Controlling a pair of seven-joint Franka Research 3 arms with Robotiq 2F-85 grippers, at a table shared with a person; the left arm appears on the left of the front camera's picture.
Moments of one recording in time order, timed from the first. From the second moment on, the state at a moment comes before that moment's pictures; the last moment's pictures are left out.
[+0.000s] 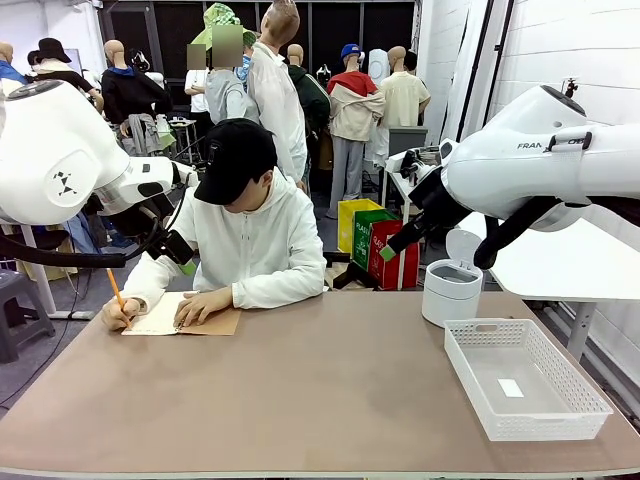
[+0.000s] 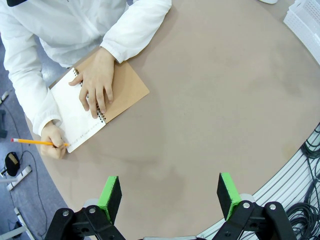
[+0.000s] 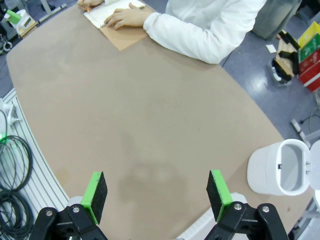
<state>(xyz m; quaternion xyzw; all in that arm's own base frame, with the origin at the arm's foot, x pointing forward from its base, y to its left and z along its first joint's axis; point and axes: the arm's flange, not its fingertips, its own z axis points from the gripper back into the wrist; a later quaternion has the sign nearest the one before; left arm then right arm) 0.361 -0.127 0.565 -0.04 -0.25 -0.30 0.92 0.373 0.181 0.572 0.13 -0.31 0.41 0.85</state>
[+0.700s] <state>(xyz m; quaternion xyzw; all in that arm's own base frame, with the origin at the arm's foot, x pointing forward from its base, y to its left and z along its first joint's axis) 0.361 -0.127 0.565 -0.04 -0.25 -0.30 0.92 0.373 0.181 0.572 0.13 -0.31 0.41 0.85</state>
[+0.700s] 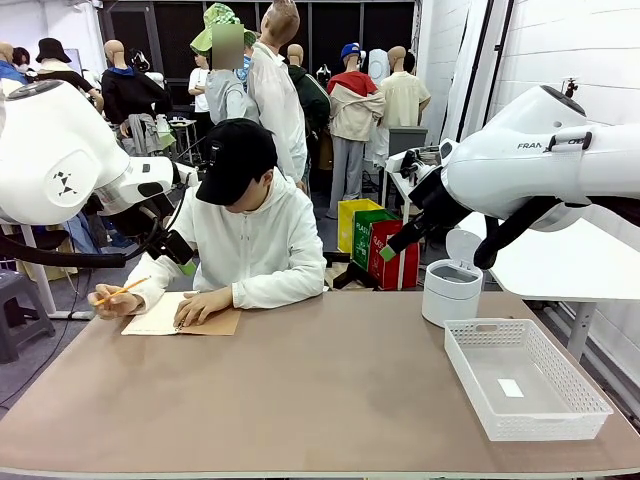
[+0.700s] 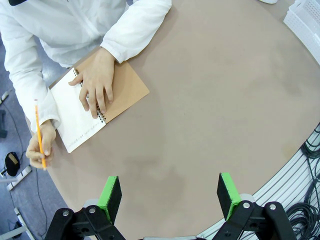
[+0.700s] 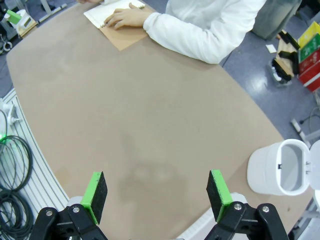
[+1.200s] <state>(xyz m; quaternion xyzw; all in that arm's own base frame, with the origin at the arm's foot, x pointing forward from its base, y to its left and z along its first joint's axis) 0.361 -0.127 0.565 -0.04 -0.25 -0.30 0.92 0.373 0.181 0.572 0.13 -0.31 0.41 0.85</state>
